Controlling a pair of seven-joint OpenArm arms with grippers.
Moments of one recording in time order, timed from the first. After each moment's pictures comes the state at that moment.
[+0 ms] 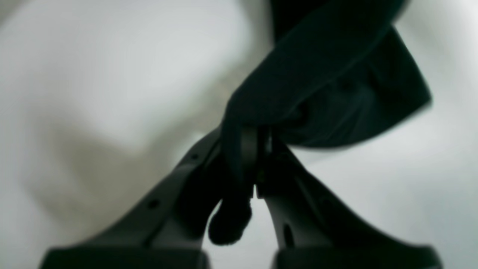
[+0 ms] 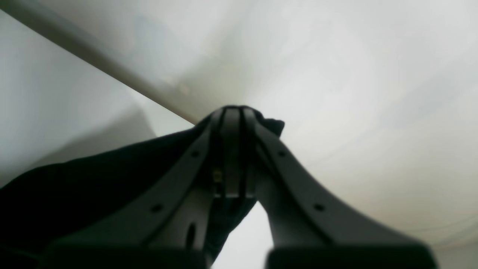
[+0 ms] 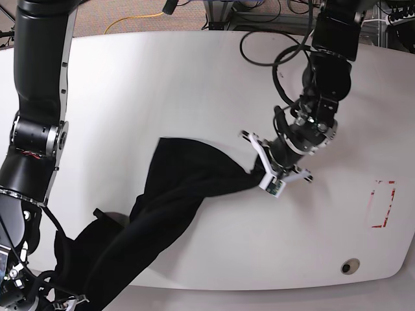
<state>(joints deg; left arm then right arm) -10.0 -13.7 12.4 96.6 -14.3 -19.3 38.4 64.2 22.7 -0.7 71.4 9.7 39.2 -57.3</state>
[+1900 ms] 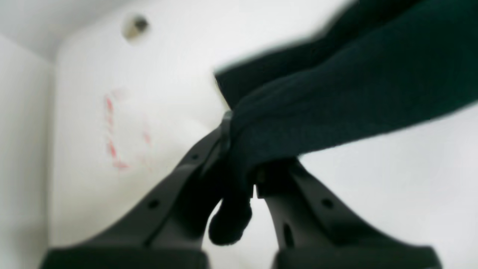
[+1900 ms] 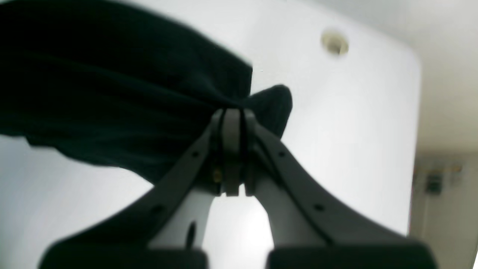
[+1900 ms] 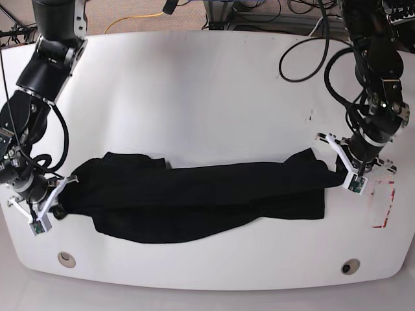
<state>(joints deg) -1.6 -19.8 -13.1 112.3 -15.0 -27.3 54.6 23.3 24.5 21.7 90.2 24.0 41.1 -68.9</state>
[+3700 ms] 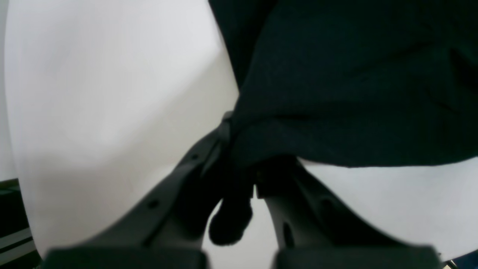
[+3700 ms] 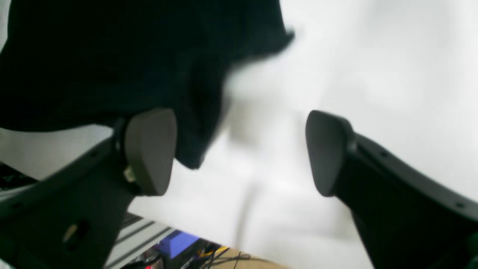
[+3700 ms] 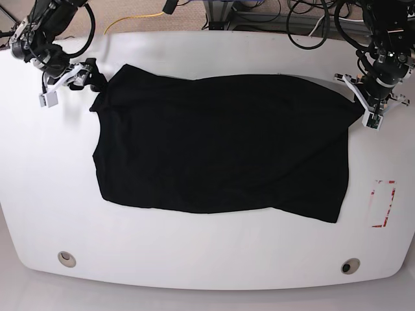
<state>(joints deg) 20.6 -19.8 -25.4 113.6 -14.8 -27.4 53.5 -13.1 9.0 49.8 93.6 55.5 40.7 -83.4</state>
